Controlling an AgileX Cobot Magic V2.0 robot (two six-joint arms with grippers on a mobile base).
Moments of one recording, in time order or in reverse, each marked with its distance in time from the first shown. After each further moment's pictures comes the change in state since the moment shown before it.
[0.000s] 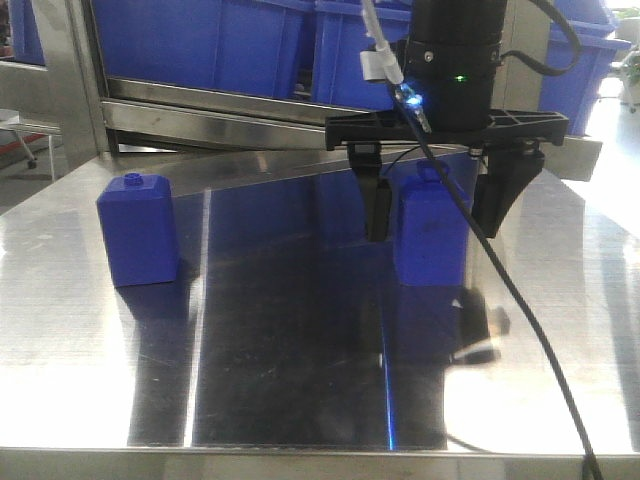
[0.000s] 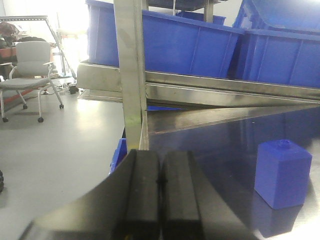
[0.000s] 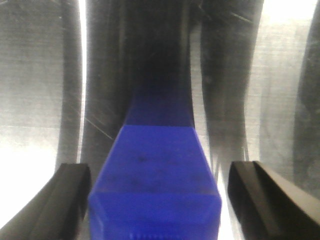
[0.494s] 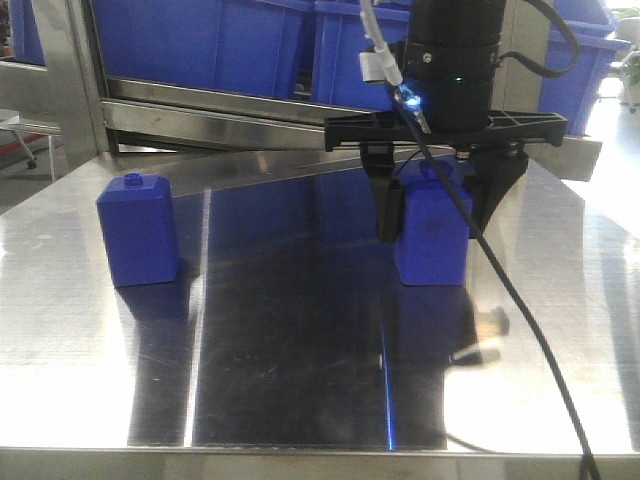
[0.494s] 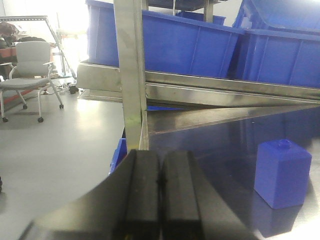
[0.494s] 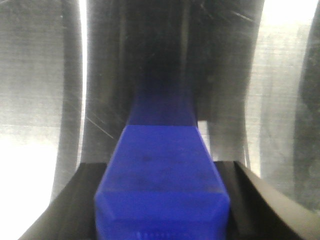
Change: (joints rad) left arm 0.000 0.000 0.000 0.000 0.000 0.000; right arm 0.000 -0.005 0.000 0.001 -0.002 0.000
